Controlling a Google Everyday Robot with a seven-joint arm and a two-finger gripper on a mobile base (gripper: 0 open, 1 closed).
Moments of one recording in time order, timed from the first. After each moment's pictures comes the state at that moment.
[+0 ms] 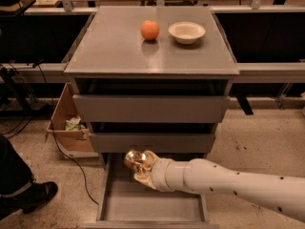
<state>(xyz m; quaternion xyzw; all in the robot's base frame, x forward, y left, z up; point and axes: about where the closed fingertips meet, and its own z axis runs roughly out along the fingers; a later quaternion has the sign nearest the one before) 0.486 0.040 0.567 -0.55 0.70 0.18 0.41</state>
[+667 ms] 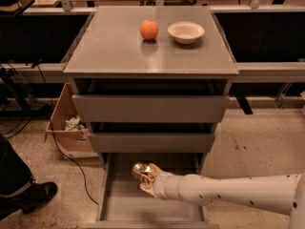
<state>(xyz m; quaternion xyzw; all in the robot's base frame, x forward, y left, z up) 0.511 0.021 0.427 -0.55 0.72 0.15 0.40</state>
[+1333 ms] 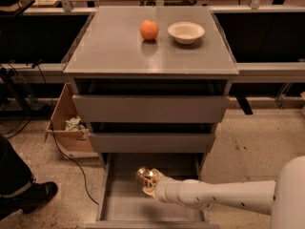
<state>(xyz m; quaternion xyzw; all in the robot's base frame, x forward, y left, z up) 0.525 0.012 0.360 -0.52 0.74 0.15 0.39</state>
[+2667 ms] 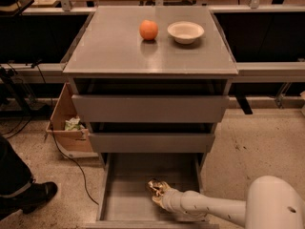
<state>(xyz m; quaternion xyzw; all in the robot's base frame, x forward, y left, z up) 0.551 -0.031 0.185 -0.47 0.79 0.15 0.36</state>
